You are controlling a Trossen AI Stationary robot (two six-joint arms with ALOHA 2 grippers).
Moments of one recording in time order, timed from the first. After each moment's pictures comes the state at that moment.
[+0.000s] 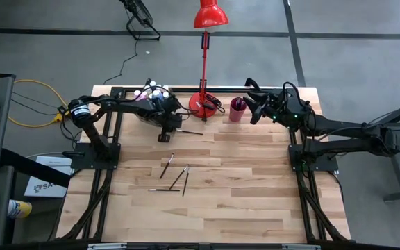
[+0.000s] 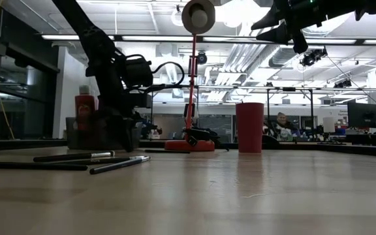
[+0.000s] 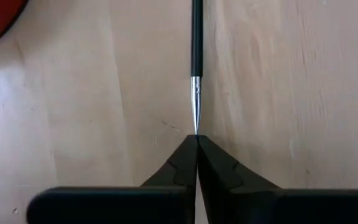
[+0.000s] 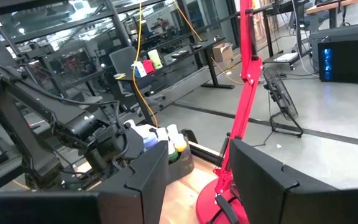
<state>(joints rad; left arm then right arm) 0.53 1.74 0.86 -0.39 0.13 0.65 -0.28 0.85 0.61 0.21 0.36 0.37</state>
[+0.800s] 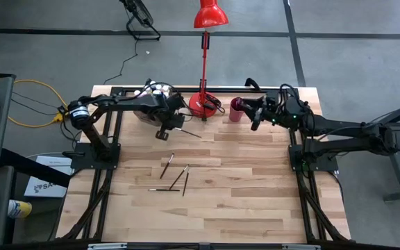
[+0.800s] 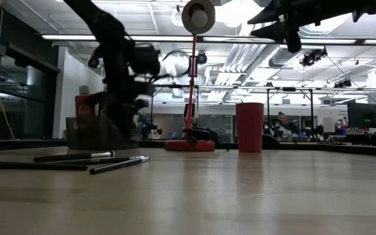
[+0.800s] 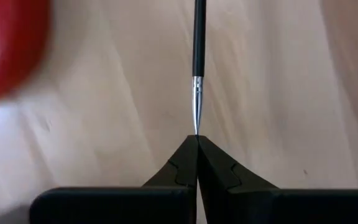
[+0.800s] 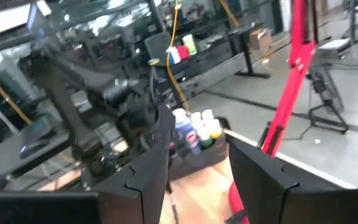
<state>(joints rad) 0.46 1.66 1.07 -0.68 0.05 0.77 -0.26 0.86 0.61 0.22 0.20 0.37</state>
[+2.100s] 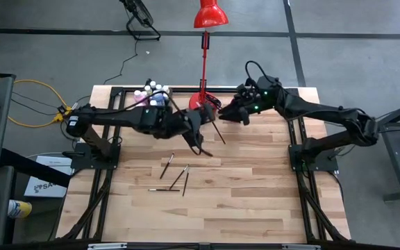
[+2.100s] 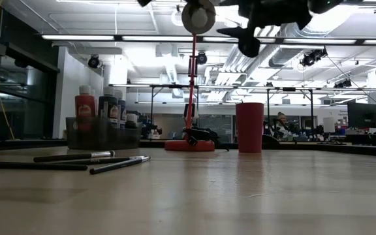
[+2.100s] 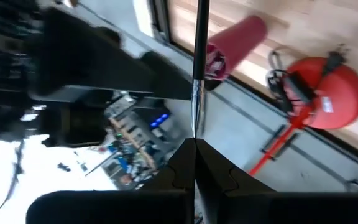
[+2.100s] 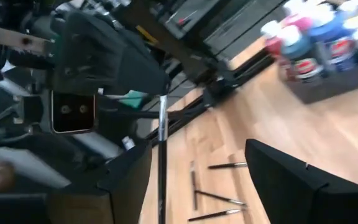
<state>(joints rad) -0.07 1.66 1.81 -0.78 -0.68 1.61 -0.44 1.25 0.94 0.10 -0.64 0.62</state>
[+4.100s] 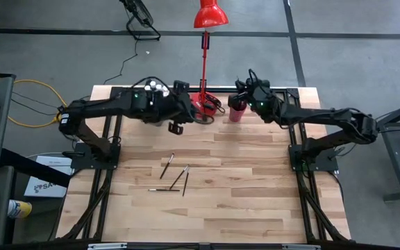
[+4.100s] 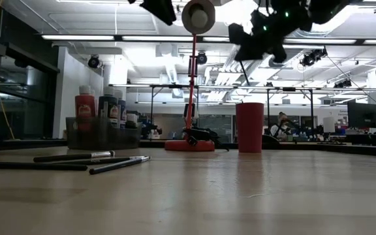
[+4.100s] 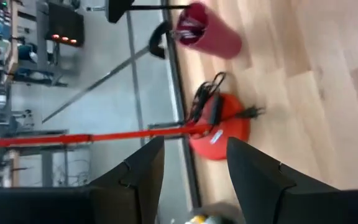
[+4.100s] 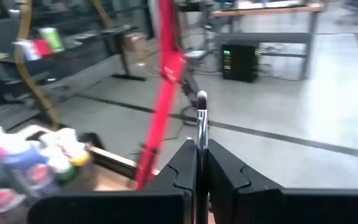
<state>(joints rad) 0.07 1.57 1.76 -0.99 -0.55 0.62 -0.37 1.28 0.82 0.25 0.64 0.31</state>
